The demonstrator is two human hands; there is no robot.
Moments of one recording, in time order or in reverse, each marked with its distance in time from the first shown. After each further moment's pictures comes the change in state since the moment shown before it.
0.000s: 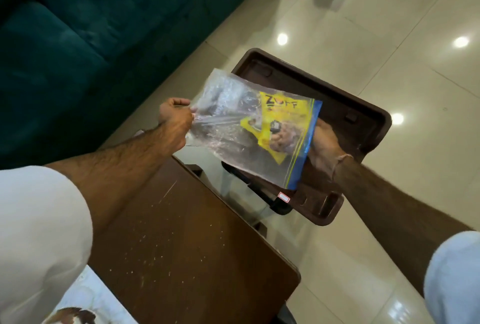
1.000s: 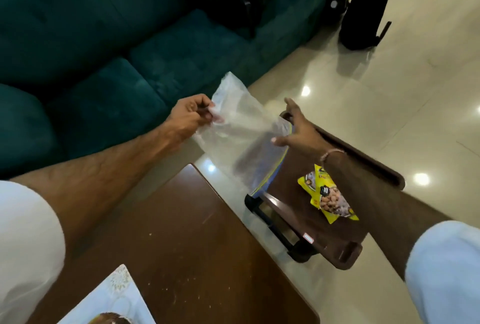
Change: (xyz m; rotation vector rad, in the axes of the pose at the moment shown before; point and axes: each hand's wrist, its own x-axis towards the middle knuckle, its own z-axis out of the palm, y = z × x) left_hand -0.045 0.135 -0.149 0.044 -0.434 0.438; right_hand -0.045 -0.086 0.140 -0.975 -0.397 -0.545
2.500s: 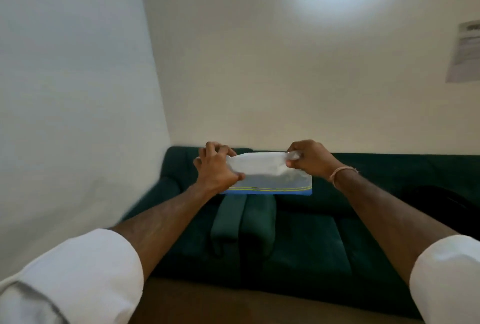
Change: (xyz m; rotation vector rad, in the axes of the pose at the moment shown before) left_hand -0.546 0.190 -0.420 0.688 1.240 -0.118; right_hand -0.303 -0.660 0.246 -0.490 -0.340 -1.074
